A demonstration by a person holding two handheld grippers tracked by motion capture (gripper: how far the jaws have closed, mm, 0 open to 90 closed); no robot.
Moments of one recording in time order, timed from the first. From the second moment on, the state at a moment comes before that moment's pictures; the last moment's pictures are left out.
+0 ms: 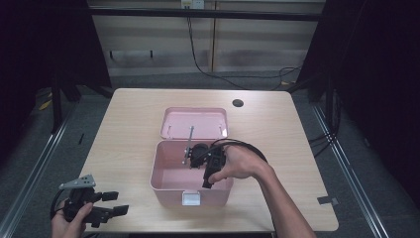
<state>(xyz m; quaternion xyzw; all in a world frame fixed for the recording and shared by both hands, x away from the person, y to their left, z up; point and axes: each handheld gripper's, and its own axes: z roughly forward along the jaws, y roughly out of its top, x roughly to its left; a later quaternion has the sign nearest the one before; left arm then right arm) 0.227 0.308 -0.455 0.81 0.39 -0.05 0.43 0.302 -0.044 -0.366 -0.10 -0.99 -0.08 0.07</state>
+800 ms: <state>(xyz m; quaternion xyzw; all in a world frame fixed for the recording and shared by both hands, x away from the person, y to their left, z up) 0.227 0.308 -0.455 0.81 0.39 -0.05 0.43 0.294 -0.078 -0.336 -0.13 -0.99 -0.09 0.04</state>
